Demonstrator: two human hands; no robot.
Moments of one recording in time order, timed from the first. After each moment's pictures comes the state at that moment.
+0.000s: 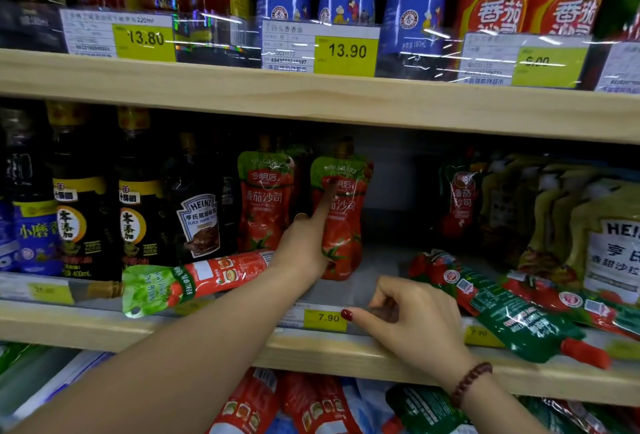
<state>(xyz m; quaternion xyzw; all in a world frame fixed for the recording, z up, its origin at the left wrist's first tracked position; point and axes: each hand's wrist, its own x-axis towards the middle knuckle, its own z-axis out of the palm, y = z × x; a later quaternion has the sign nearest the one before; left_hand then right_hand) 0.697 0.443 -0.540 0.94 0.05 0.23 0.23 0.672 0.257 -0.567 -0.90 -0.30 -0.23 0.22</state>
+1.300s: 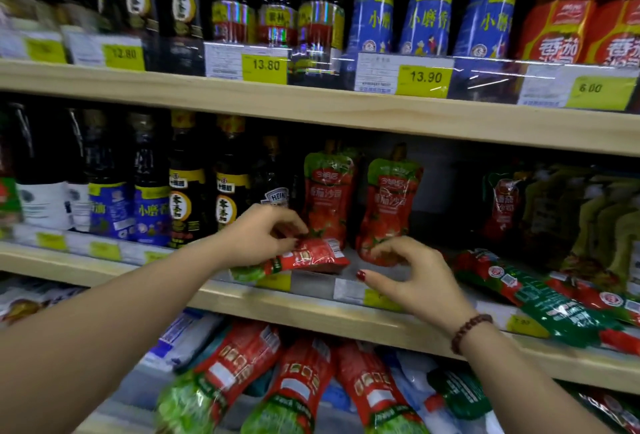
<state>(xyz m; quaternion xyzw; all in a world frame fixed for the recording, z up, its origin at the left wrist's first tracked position) 0.582 0.564 -0.508 0.95 -0.04 0.18 0.25 0.652 0.309 -0.539 -0.84 -0.39 -0.16 0.35</state>
